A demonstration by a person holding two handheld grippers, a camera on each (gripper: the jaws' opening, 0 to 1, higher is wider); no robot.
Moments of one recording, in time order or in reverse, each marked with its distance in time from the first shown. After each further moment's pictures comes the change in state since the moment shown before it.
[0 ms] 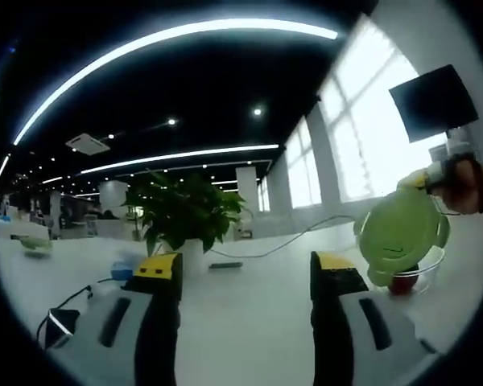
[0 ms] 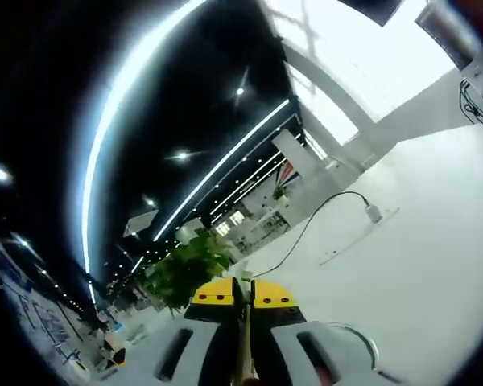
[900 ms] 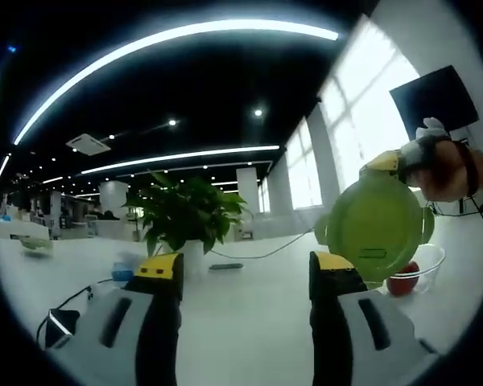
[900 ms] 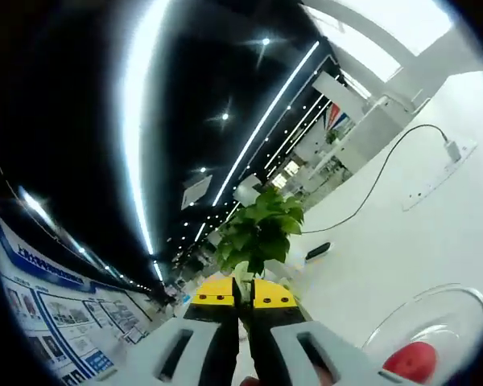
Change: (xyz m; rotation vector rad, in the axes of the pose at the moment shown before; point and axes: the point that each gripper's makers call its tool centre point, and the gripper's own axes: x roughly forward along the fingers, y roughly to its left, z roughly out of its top) left arm 0.002 0.000 -0.001 -0.002 -0.005 0.001; right arm 0.049 0.099 -0.044 0.202 0.268 0.311
